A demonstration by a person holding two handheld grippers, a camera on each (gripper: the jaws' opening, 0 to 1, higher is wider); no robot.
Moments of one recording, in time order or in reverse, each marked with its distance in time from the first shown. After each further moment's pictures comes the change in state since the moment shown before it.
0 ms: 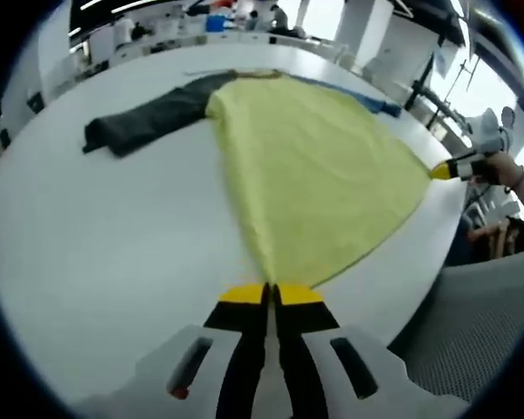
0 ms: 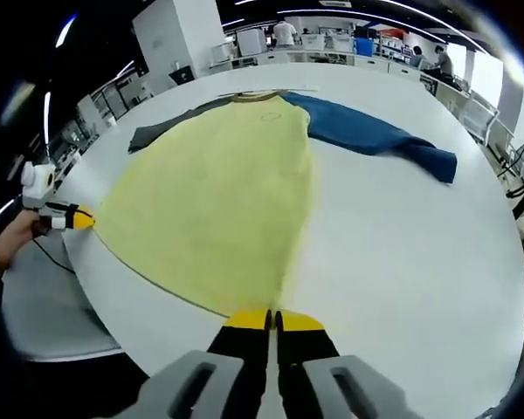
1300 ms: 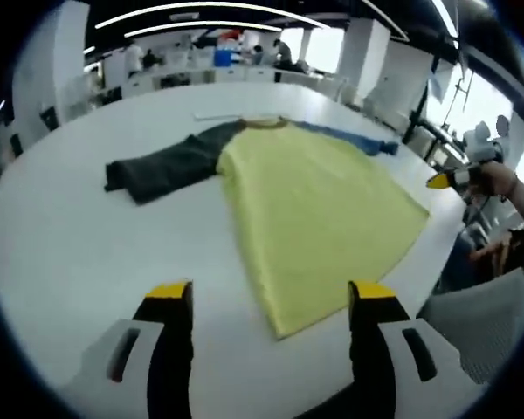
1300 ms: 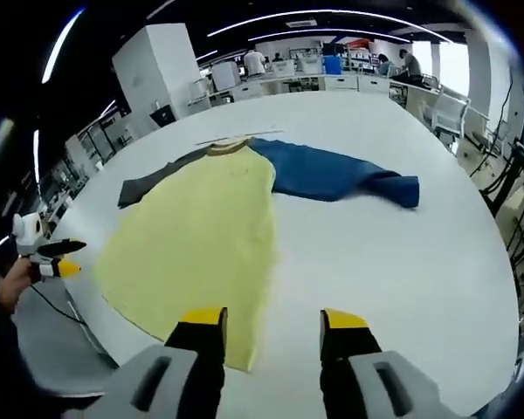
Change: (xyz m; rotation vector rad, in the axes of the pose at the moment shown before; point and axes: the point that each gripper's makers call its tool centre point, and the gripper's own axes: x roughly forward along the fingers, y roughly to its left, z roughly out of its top) left arm -0.037 -0.001 0.045 0.005 -0.196 0.035; right arm -0.035 -0.032 0.054 0.117 -0.176 -0.053
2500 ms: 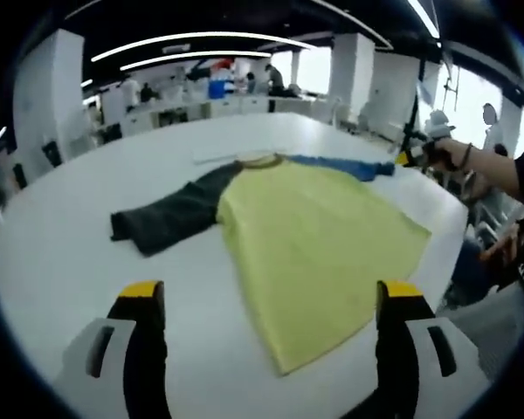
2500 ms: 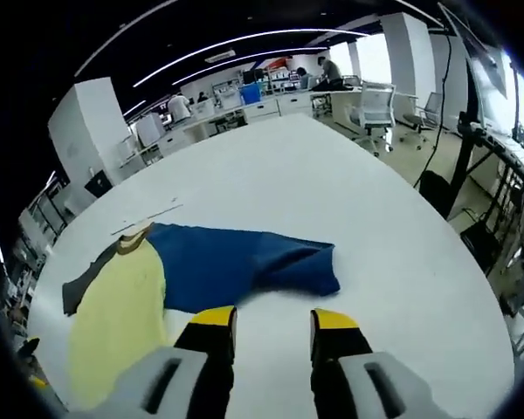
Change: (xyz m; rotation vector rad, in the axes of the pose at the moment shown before) left arm 0.000 -0.009 0.044 0.091 -0.132 0.024; right arm 0.036 -0.108 0.091 0.313 -0.154 -0.233
